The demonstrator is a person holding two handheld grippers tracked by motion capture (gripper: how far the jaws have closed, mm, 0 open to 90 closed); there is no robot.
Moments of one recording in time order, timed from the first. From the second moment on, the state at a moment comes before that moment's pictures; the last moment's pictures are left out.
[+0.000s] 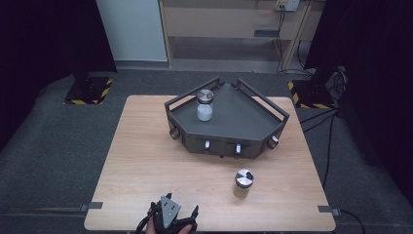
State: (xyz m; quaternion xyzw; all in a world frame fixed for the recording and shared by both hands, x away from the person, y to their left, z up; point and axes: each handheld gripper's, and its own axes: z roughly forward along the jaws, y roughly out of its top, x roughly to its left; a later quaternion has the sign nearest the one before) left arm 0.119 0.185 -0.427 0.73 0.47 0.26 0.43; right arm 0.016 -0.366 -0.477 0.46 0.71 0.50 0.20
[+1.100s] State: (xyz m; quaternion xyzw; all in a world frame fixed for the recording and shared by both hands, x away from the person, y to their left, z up) left arm 0.125 0.189 -0.428 0.73 0.48 0.24 0.42; right arm 0.016 -0.362 -0.475 0.46 0.70 0.49 0.21
